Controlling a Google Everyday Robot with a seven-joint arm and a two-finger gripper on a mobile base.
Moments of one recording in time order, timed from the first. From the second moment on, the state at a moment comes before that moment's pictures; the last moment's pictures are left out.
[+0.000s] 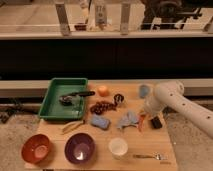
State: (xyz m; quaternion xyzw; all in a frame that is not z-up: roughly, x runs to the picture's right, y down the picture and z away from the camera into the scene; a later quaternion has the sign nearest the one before) arm 0.222 0.120 0.814 -0.17 -0.21 -0.41 0.87
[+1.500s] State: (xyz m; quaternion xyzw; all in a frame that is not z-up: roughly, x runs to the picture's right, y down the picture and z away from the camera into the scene) arm 0.143 -0.008 0.838 0.11 -0.21 -0.41 0.88
